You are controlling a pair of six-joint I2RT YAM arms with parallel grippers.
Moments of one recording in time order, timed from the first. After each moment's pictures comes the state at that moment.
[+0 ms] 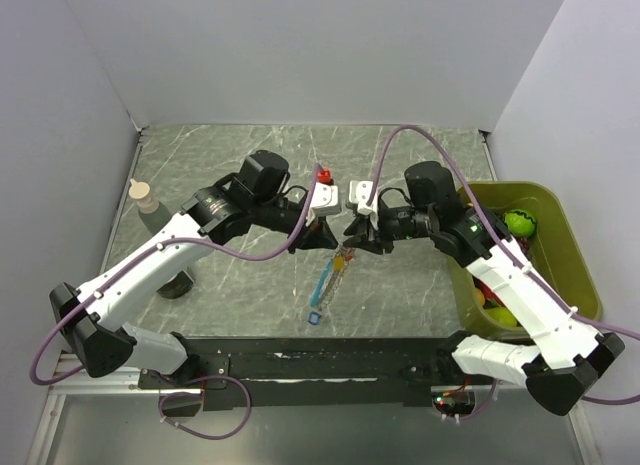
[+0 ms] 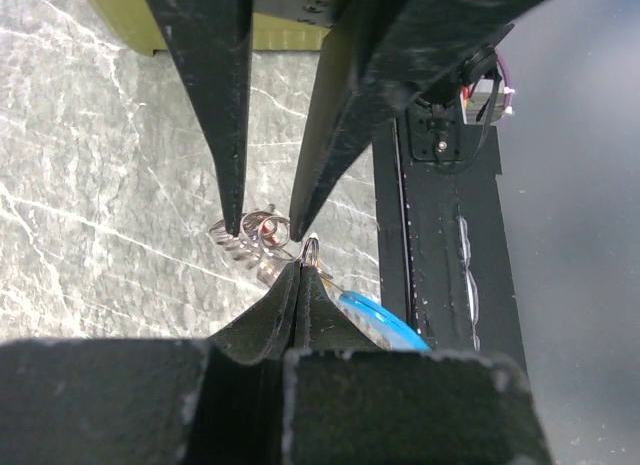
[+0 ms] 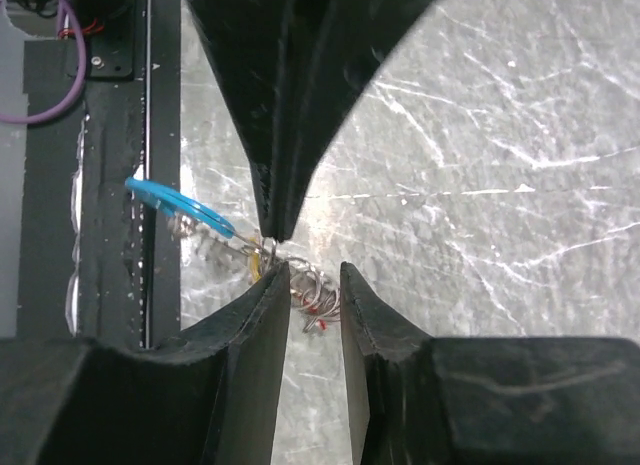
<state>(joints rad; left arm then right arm) -0.79 1.36 1.44 -0.66 0.74 0.35 0.61 1.11 1.28 -0.77 -0.68 -0.58</state>
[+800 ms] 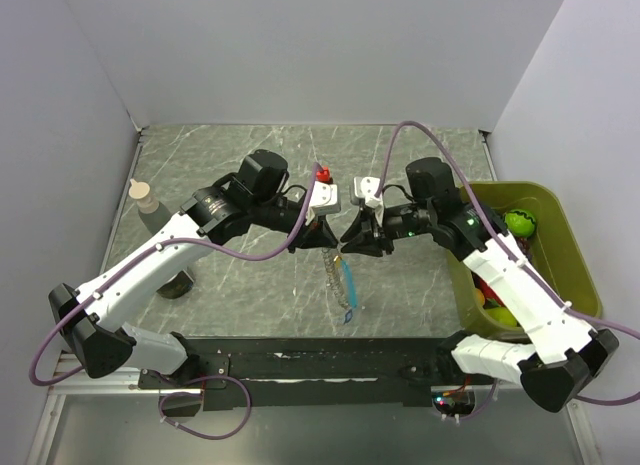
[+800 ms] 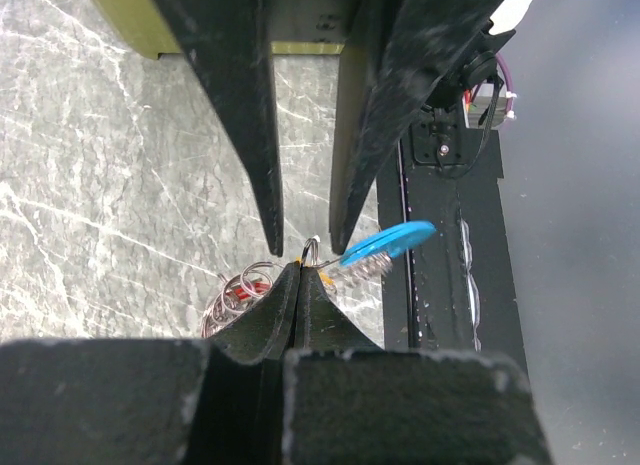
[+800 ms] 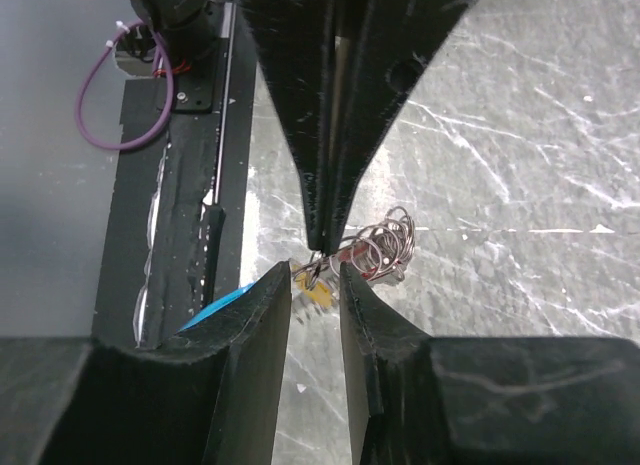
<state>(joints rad) -0.79 1.36 1.44 -0.65 0.74 0.34 0.55 1.13 1.27 -0.76 -0.90 -0.55</state>
